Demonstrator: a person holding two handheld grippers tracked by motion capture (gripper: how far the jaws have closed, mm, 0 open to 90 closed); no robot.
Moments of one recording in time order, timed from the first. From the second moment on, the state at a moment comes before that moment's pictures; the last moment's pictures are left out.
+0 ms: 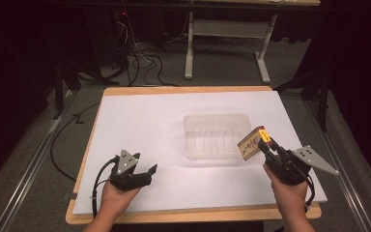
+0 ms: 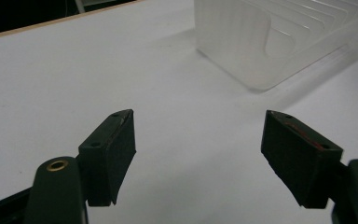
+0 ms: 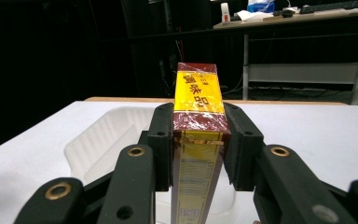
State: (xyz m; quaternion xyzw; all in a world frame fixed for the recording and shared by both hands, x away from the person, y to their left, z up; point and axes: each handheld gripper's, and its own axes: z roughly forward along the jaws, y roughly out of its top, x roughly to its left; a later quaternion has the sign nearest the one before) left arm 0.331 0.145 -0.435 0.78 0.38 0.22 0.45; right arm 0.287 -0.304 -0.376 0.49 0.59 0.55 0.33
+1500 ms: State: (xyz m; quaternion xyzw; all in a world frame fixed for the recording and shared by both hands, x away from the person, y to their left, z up) left arm 0.326 0.140 -0.432 0.79 0.36 0.20 0.46; right arm 0.353 -0.280 -0.372 0.54 0.57 0.47 0.40
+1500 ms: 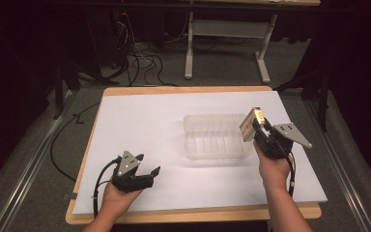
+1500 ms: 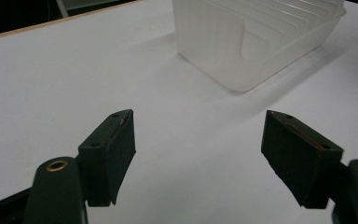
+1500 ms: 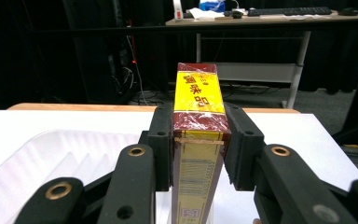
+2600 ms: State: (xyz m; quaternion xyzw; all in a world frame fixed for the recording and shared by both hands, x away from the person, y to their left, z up) left arm 0.317 0.153 -0.432 0.78 0.37 0.21 0.46; right arm 0.388 -0.269 -0.415 0.56 0.60 0.42 0.39
